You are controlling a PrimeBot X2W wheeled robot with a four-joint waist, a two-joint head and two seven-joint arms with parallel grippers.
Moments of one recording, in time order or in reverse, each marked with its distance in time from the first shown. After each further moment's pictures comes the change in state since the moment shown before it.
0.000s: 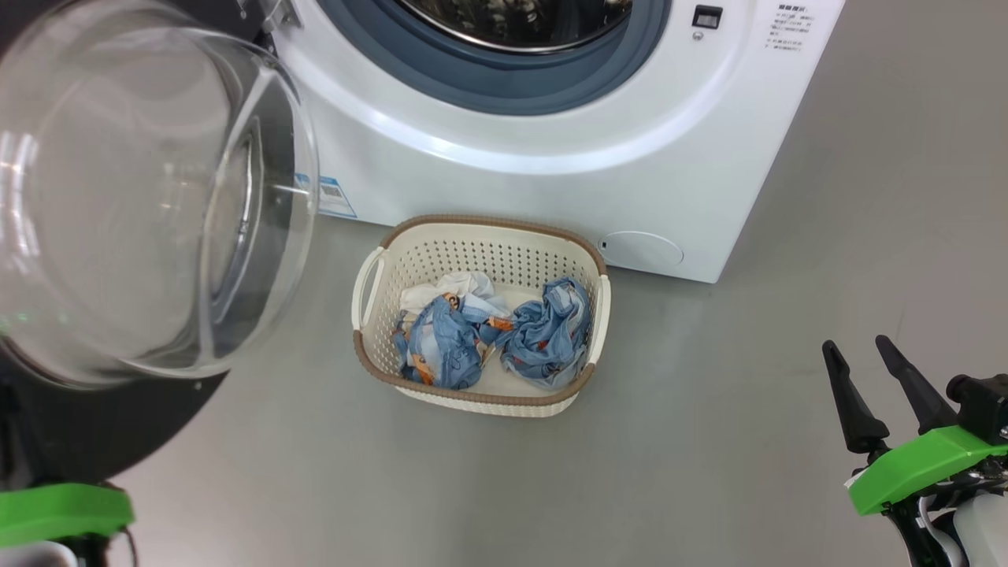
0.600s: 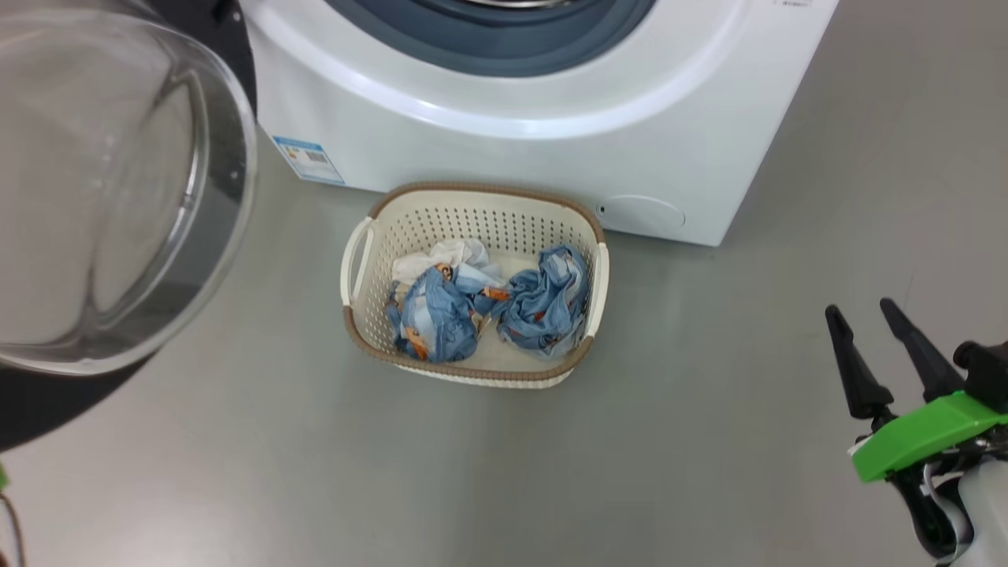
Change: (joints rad) left arm -0.175 0.103 0.192 0.196 0.062 -0.037 0.000; right arm -0.051 -0.017 0.011 -0.015 0.000 0.000 0.000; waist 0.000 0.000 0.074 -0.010
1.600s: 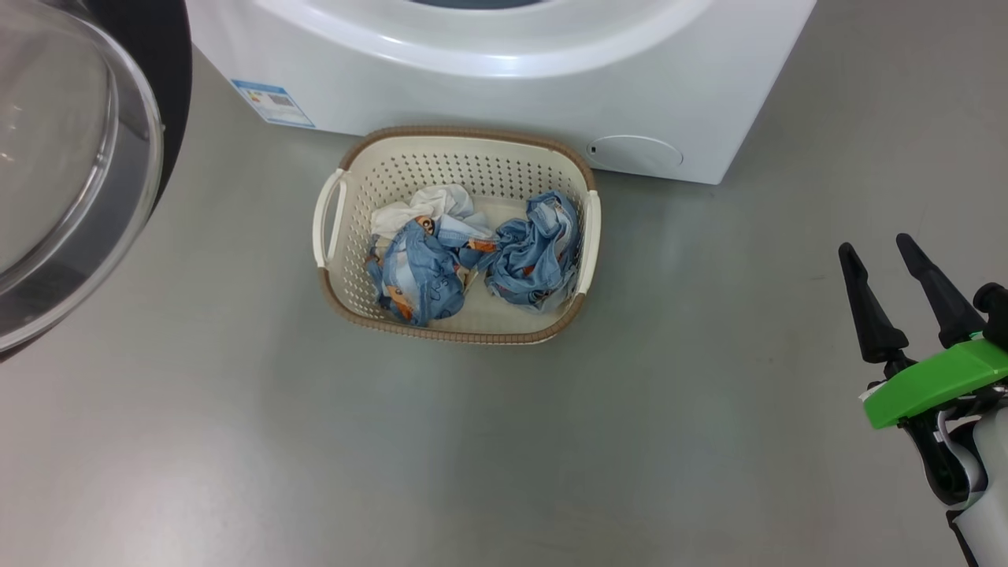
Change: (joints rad) left arm -0.277 0.171 0.185 0.330 0.084 -0.070 -0.001; right arm -0.107 -0.034 0.012 -0.008 -0.003 0.000 0.000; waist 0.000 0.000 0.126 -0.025
